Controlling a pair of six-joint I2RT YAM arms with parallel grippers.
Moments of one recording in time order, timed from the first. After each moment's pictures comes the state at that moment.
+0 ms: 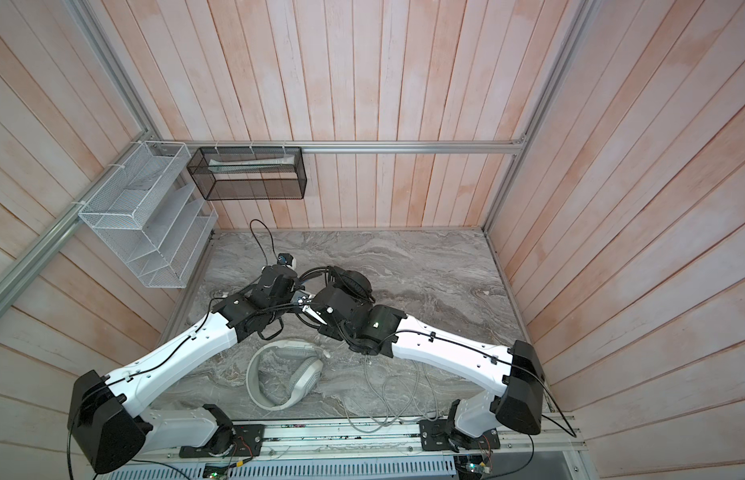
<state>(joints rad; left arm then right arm) -0.64 1.31 1.07 -0.53 -0.30 -0.40 1.13 1.47 1.31 -0.53 0.45 -0.33</state>
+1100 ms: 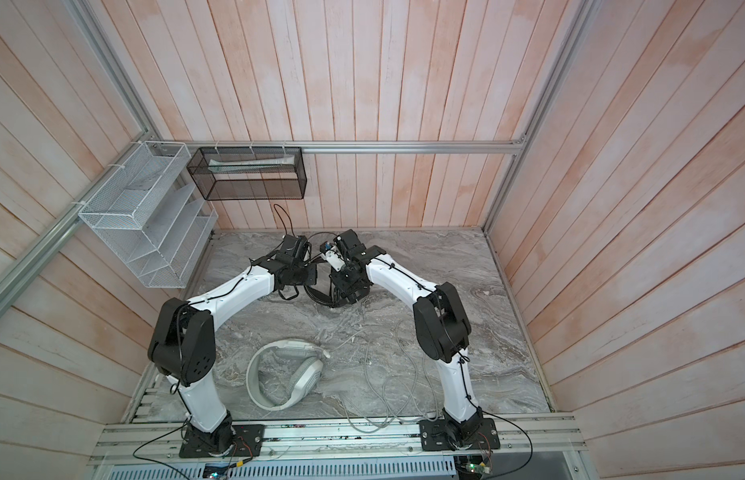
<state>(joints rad) -0.44 1.86 1.43 -0.50 -0.06 -0.32 0.66 2.10 1.80 -0.68 -0.15 -0.16</state>
